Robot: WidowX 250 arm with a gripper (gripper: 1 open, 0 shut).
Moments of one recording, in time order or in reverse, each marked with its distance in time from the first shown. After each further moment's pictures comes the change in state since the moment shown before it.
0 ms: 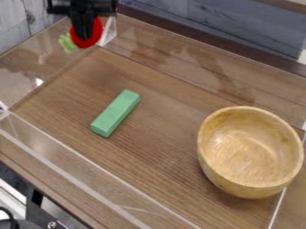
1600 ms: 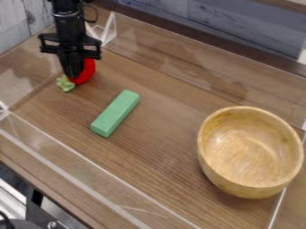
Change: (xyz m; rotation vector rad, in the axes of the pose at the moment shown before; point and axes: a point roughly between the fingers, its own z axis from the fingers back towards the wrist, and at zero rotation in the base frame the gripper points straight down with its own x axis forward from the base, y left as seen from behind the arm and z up) arm -0.020 0.031 -0.056 -0.066 0.143 -0.251
